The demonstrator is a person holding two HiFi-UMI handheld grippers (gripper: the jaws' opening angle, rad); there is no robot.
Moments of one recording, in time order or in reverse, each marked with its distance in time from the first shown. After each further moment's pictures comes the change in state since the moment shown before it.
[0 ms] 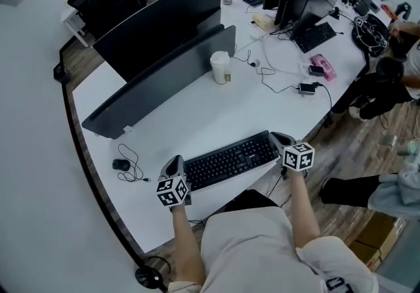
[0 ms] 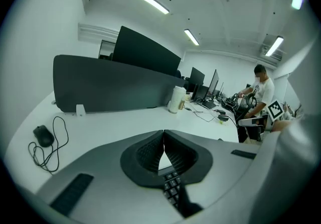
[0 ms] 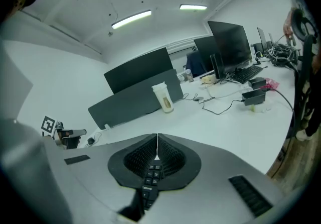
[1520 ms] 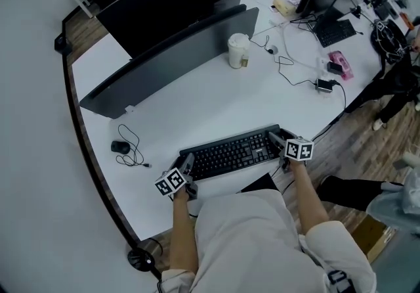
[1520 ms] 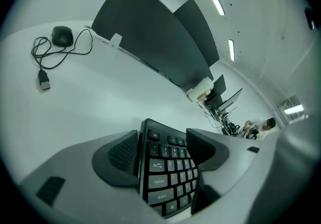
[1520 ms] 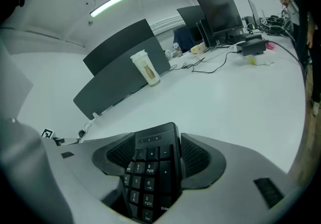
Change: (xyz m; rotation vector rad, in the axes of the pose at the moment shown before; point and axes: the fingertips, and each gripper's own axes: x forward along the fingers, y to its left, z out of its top) left arm 0.030 0.063 -0.120 -0.550 0.136 -0.012; right arm 0.079 -0.055 -0.098 0.159 0.192 -0.039
